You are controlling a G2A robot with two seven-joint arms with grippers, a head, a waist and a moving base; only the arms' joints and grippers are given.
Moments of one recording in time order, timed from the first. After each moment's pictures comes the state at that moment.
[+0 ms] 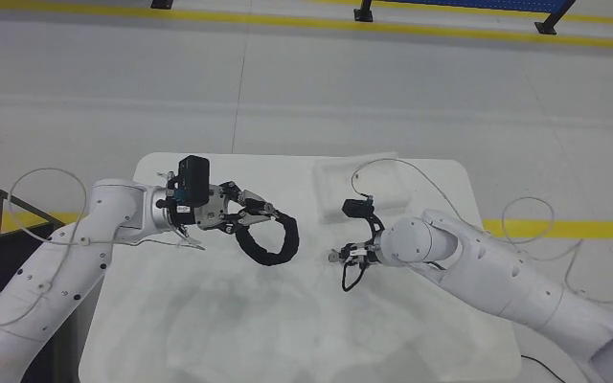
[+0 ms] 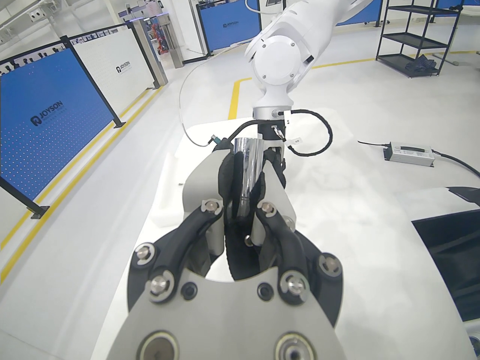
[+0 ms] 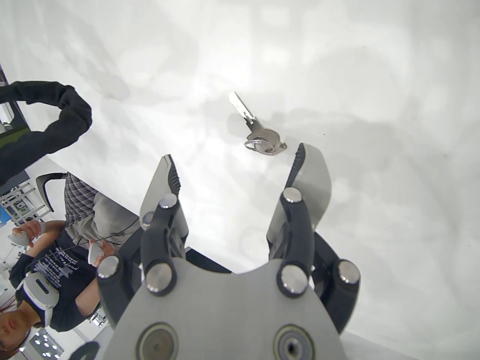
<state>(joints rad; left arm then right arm) 0.50 -0.84 -0.68 -1.39 1.14 -1.01 0.50 -0.45 -0.78 0.33 -1.65 0.13 0.52 0.80</state>
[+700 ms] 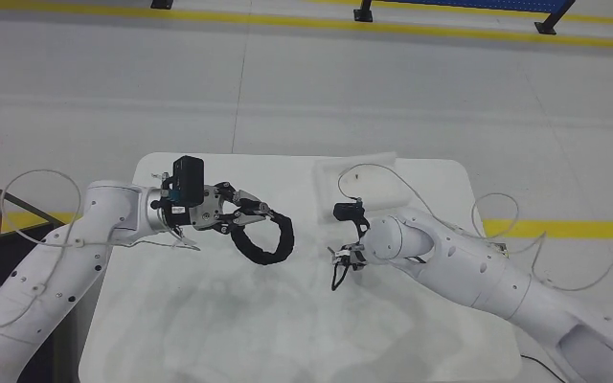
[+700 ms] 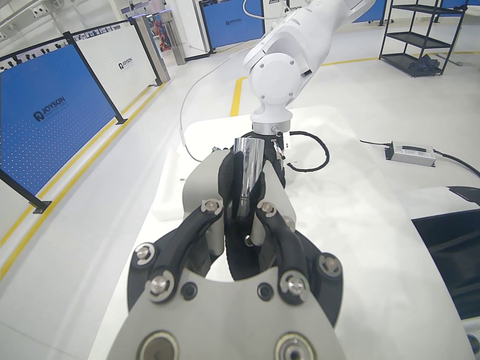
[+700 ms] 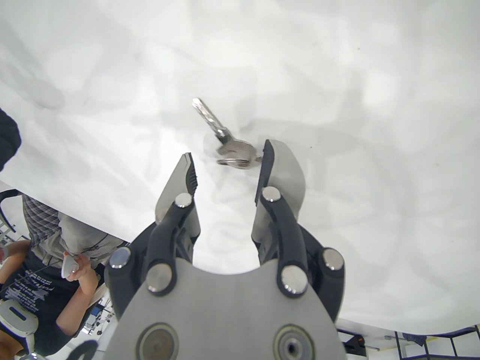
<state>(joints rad) 0.51 -0.82 -0.68 -1.40 1.14 -1.01 0.50 -0.42 -0.90 0.28 -1.53 -0.03 0.62 0.91</state>
